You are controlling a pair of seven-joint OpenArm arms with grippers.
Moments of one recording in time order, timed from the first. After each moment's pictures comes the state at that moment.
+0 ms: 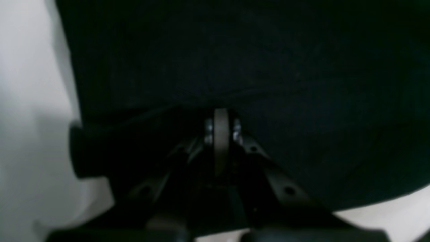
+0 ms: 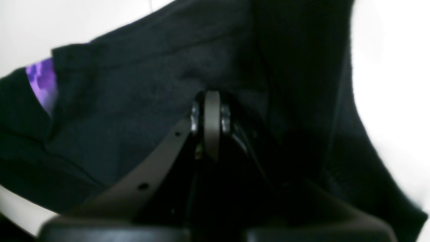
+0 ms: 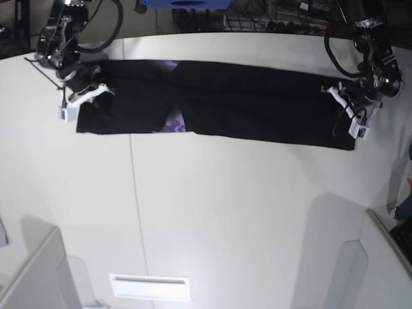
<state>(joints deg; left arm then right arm) 11.5 -18.8 -27.4 84.8 -26.3 -32.4 59.2 -17.7 2.7 27.0 90.8 32.4 19.6 -49.4</state>
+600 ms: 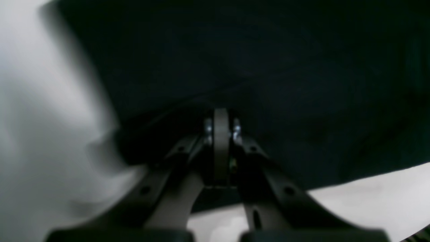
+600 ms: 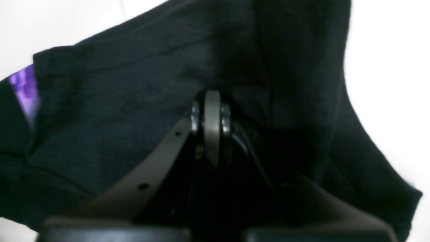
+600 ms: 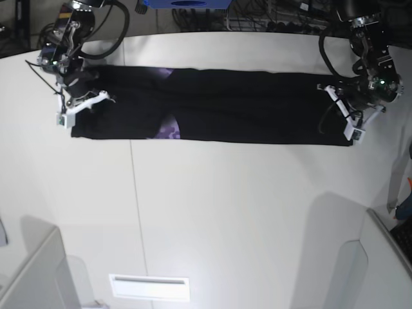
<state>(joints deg) 12.8 -18.3 -28.9 100.5 -22.5 -31.9 68.0 -15.1 -0.1 28.6 94.4 22.4 17.7 -49.8</state>
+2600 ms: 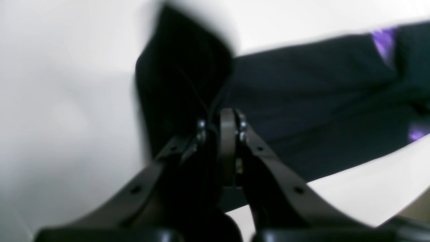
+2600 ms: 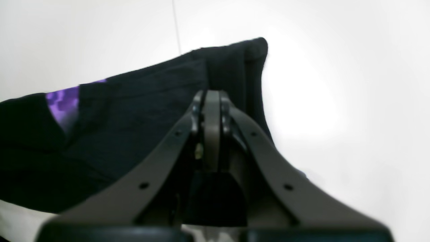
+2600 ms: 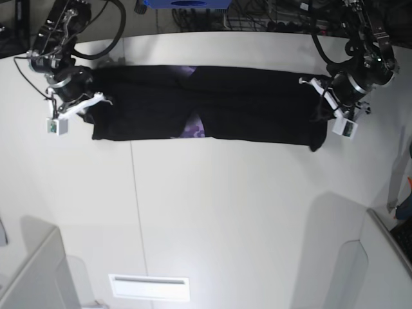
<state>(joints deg) 20.4 -14.4 -22.8 110.4 -35.4 -28.5 59.3 -18.1 -0.3 28.1 109.5 27.8 17.7 -55.2</state>
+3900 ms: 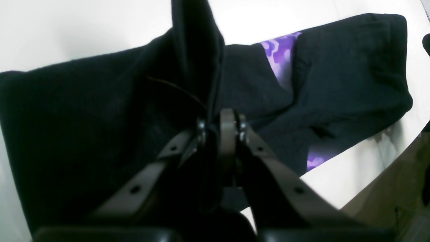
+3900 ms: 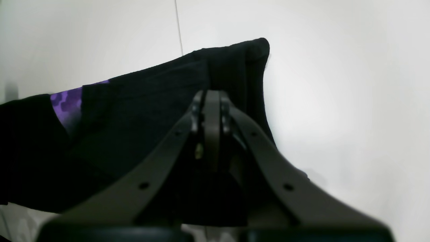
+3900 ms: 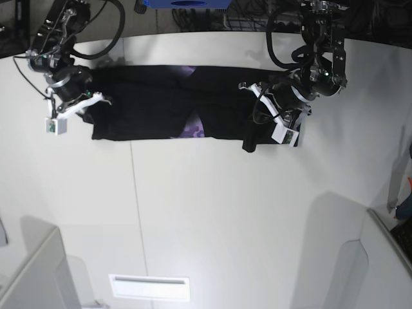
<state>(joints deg) 16.1 -11.9 -1.5 109.2 -35.7 -14.5 58.7 -18.1 -0.2 28.4 109.5 27.9 17.7 -55.4</state>
